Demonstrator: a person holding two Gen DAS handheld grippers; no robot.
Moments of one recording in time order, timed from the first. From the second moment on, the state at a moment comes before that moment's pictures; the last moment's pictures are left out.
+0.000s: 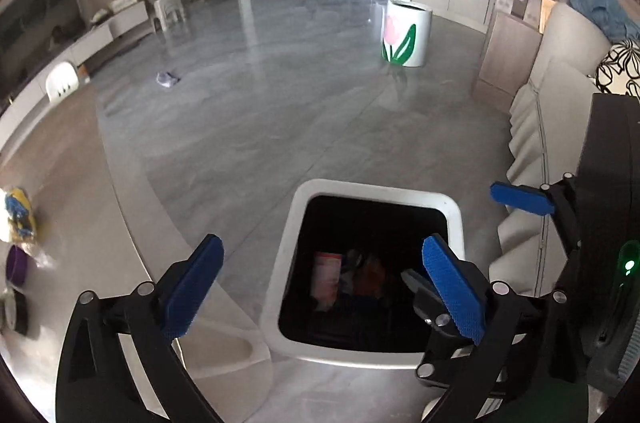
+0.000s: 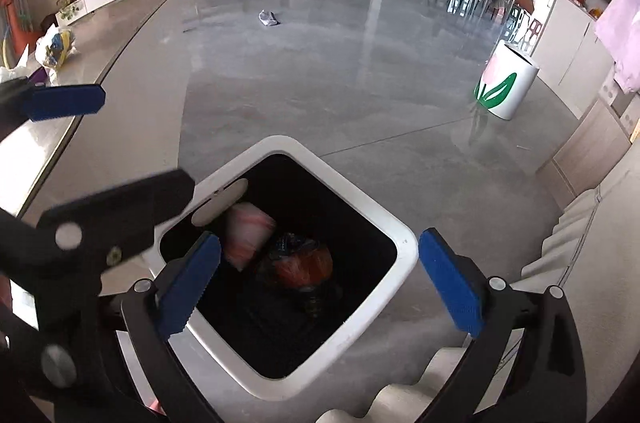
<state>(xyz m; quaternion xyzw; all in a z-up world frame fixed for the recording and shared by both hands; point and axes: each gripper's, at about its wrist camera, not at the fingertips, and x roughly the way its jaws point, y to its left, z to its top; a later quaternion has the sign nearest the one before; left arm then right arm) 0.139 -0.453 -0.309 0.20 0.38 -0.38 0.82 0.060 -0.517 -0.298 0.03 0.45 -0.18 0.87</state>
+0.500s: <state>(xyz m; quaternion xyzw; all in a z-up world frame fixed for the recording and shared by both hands) 0.146 -0.371 -0.246 0.16 0.34 -0.33 0.87 0.056 -0.481 -0.232 0.02 0.39 -0.16 0.91</state>
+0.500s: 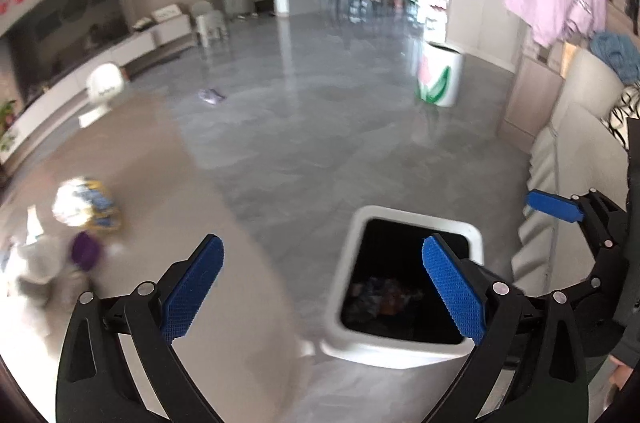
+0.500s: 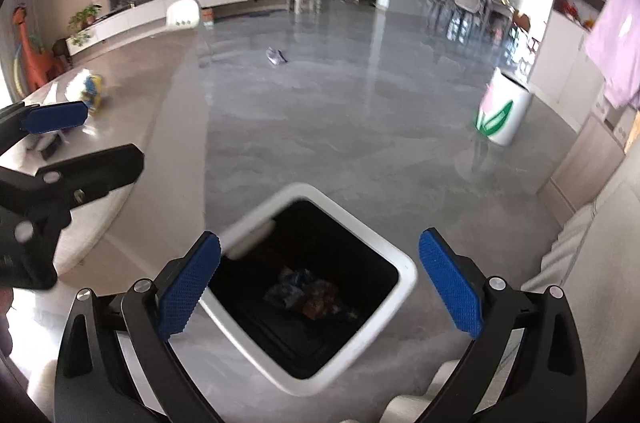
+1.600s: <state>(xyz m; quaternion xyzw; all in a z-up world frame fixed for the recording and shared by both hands) 0.274 -0.072 -0.281 0.09 0.39 -0.13 0.91 0.234 -0.219 -0.240 -0.06 0.39 0.05 0.92</state>
